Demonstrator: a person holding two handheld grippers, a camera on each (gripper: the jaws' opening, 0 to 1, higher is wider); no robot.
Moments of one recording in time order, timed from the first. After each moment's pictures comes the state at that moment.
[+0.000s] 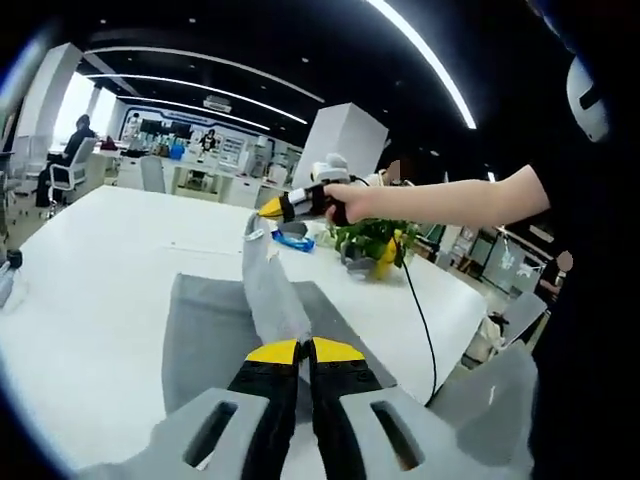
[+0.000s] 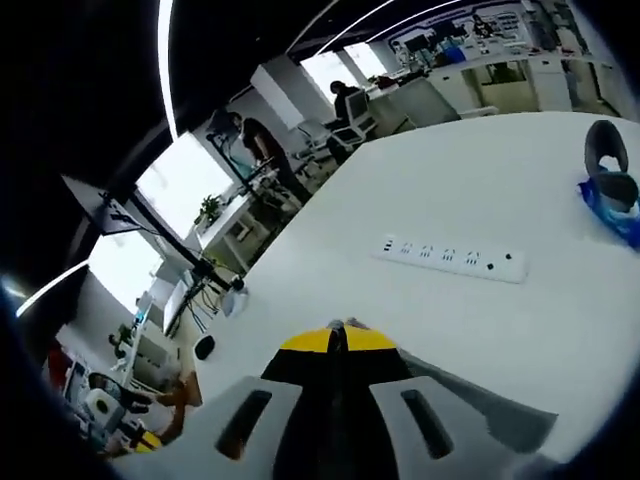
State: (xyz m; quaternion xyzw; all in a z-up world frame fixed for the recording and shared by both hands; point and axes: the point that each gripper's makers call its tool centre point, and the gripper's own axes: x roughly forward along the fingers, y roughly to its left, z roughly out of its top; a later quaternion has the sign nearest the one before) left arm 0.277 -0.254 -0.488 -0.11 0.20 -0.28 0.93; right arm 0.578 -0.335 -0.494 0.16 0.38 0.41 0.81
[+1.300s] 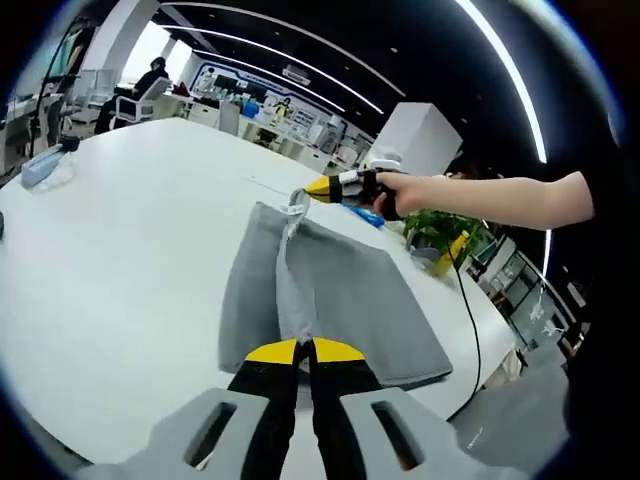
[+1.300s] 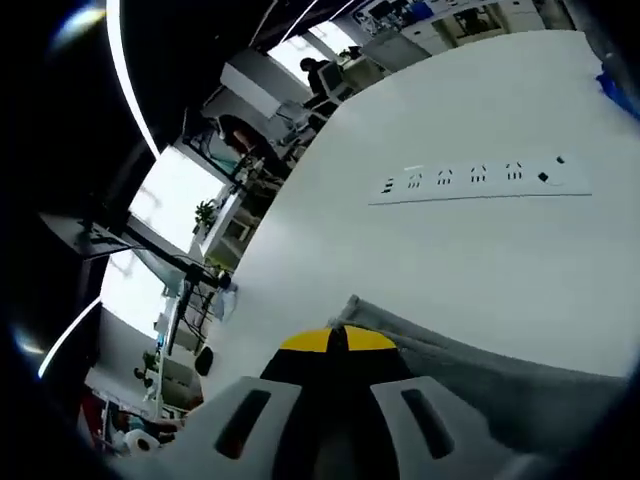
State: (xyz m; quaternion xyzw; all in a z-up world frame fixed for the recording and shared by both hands) left arm 0.287 -0.189 -0.597 -0.21 0.27 -0.14 0.93; right arm 0.587 -0.262 -0.593 0.23 0.44 0.39 0.78
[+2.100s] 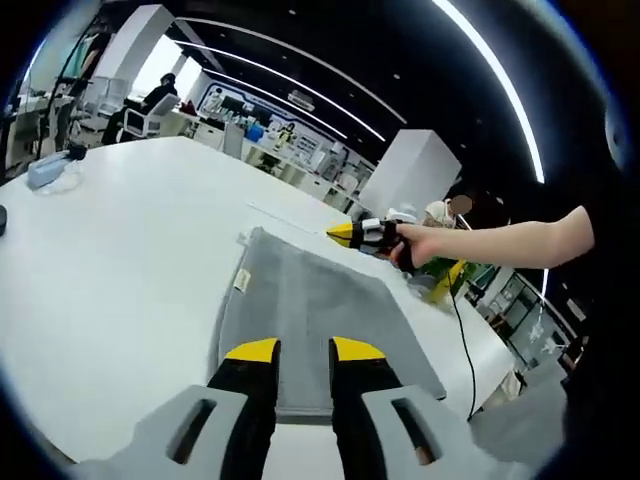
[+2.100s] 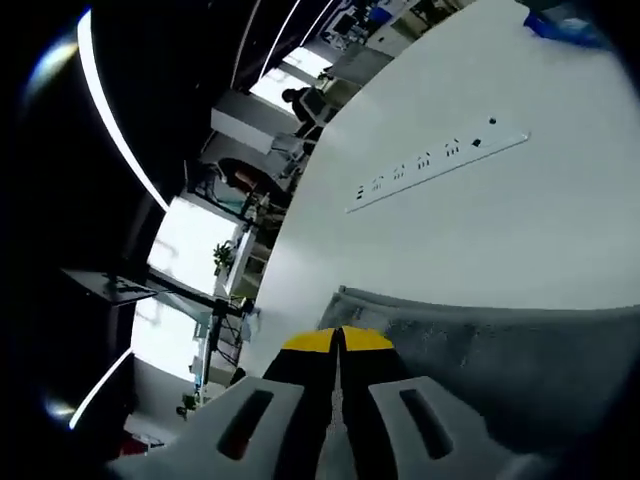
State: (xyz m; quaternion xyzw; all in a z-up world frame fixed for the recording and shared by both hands) left arm 0.295 -0.206 -0.567 -0.22 0.22 -0.16 0.94; right arm 0.558 -0.342 -0.582 0.31 0.44 0.37 0.76
